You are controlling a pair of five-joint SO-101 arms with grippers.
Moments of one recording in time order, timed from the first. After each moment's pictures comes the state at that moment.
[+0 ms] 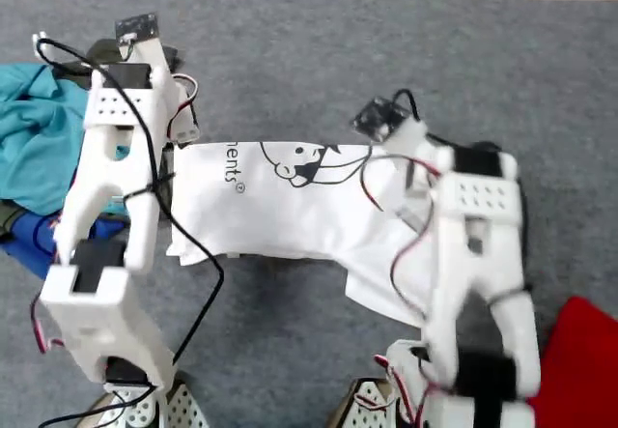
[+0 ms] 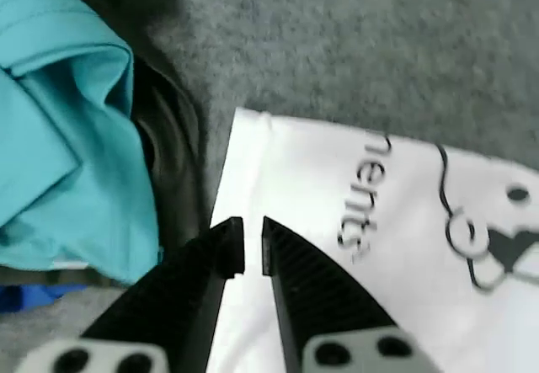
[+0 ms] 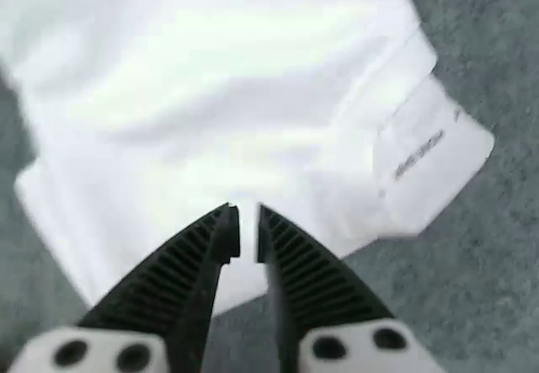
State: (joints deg) left arm -2.7 16.7 -12.6 76.7 8.6; right arm 2.8 -16.1 31.3 69.9 42.7
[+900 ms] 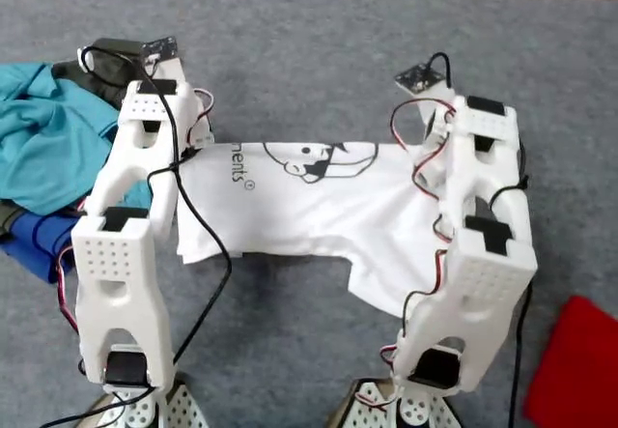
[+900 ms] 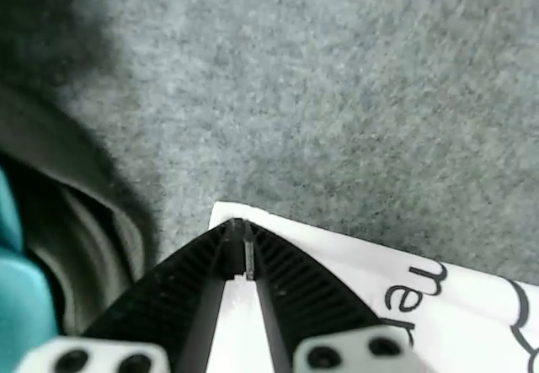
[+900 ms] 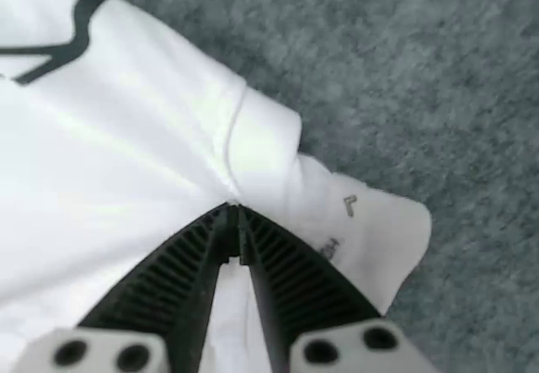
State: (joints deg) left arm -1.9 38.8 -21.2 65.4 8.7; right arm 11.1 30.6 -4.4 66.2 35.5
